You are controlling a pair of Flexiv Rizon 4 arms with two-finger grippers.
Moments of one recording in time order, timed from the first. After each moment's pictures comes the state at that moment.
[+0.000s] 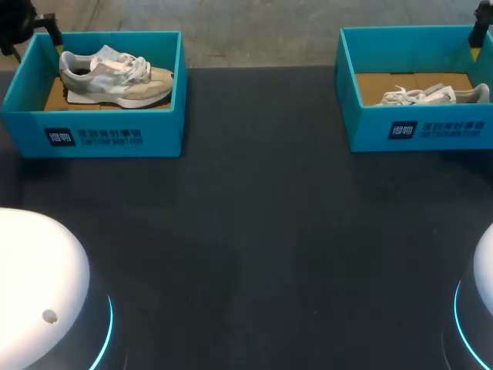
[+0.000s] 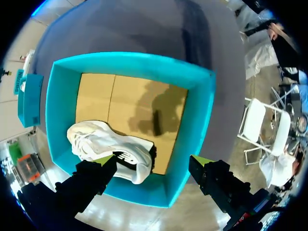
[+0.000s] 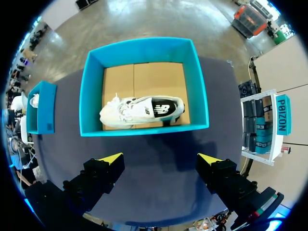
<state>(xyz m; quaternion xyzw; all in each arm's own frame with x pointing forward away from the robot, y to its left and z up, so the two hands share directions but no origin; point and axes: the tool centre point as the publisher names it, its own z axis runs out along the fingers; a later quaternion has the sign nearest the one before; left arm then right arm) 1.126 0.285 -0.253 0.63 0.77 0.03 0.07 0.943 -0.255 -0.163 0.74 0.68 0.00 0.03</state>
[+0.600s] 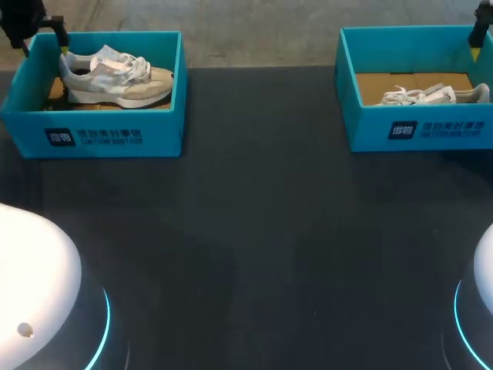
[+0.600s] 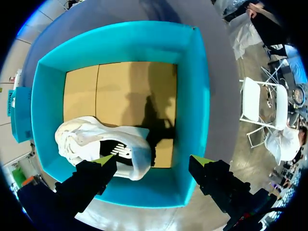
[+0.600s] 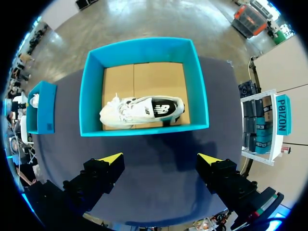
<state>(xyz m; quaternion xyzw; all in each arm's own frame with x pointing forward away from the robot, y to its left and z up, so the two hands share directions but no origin) 1.179 0.288 -0.288 0.69 0.72 0.04 0.03 0.943 -0.256 -0.162 0.74 0.68 0.00 0.03</state>
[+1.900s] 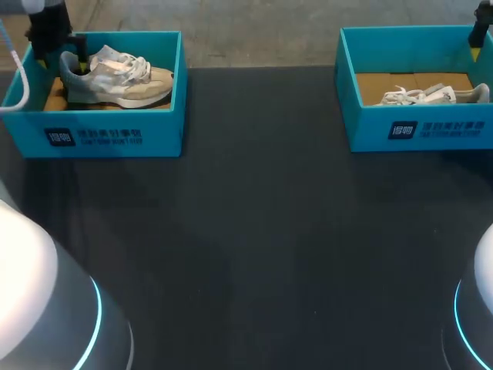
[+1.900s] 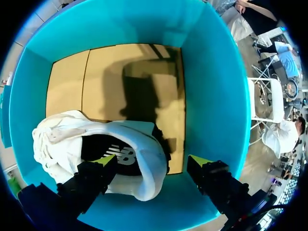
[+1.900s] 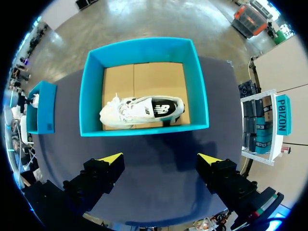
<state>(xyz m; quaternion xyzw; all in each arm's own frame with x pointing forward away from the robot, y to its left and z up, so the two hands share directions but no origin) 1.208 0.272 -0.350 0.71 0.71 0.05 -0.02 0.943 -0.256 -0.162 0.74 0.68 0.00 0.03</state>
